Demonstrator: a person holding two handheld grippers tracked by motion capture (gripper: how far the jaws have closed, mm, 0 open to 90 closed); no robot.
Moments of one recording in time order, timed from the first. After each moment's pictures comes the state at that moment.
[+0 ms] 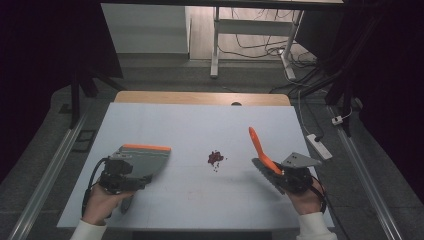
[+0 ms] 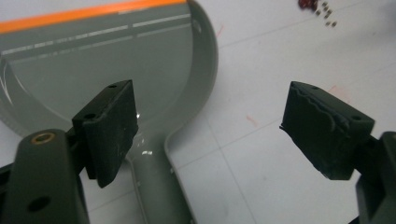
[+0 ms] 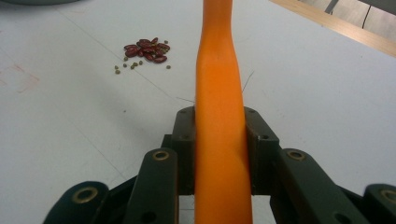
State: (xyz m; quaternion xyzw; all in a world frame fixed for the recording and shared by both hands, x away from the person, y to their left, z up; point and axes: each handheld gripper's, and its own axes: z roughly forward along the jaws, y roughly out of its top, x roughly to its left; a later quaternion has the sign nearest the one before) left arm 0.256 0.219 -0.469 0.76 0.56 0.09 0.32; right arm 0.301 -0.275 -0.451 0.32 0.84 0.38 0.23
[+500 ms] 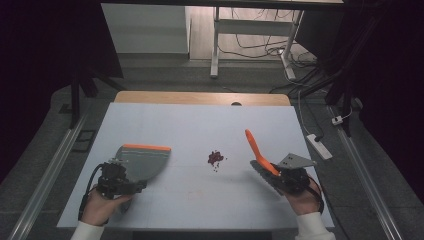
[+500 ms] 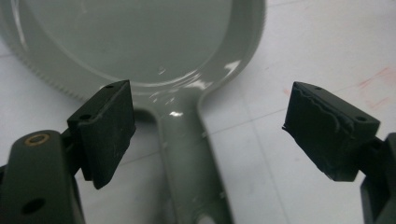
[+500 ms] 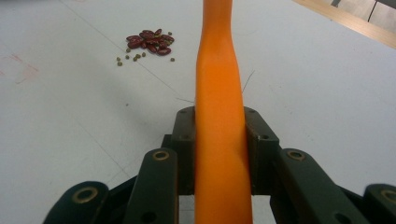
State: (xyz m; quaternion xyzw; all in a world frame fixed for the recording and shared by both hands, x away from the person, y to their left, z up) left arm 0.252 0.229 -0.490 0.74 0.61 0.07 0.27; right arm 0.301 -0.269 -0.456 0.32 0.84 0.36 0.23
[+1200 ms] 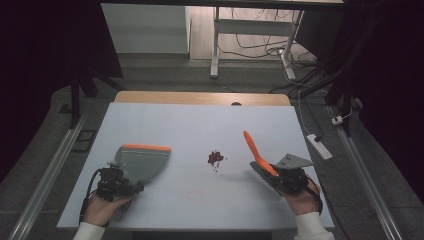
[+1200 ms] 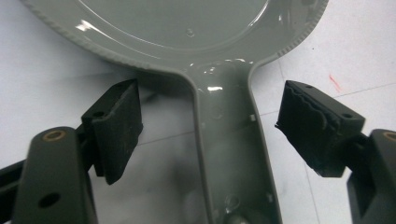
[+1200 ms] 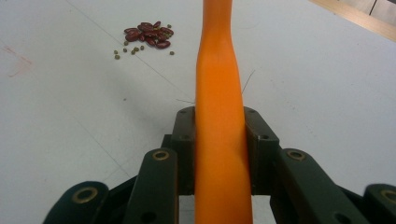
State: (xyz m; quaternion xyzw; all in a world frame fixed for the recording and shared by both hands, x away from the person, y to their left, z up) left arm 0.258 0.240 -0.519 0.72 0.64 0.04 0.26; right arm 0.303 -0.266 -0.461 0.32 0.85 0.35 0.23
